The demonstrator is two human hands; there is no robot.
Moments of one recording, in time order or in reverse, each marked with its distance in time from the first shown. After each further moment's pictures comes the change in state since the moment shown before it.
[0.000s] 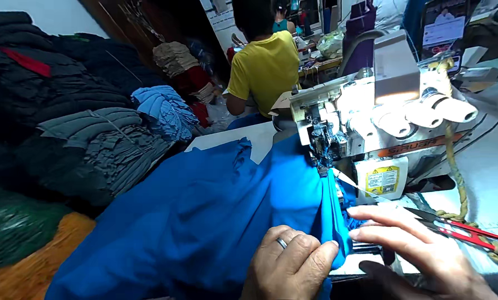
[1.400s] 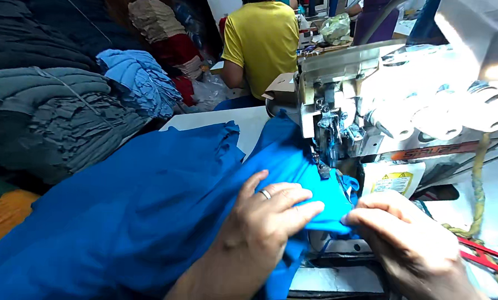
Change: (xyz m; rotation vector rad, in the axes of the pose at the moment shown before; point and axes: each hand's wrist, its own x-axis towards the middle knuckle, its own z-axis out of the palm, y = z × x) left_hand 0.021 -0.056 0.019 0.029 -0.081 0.004; right_hand 0.022 0.024 0.011 -0.299 0.082 0.040
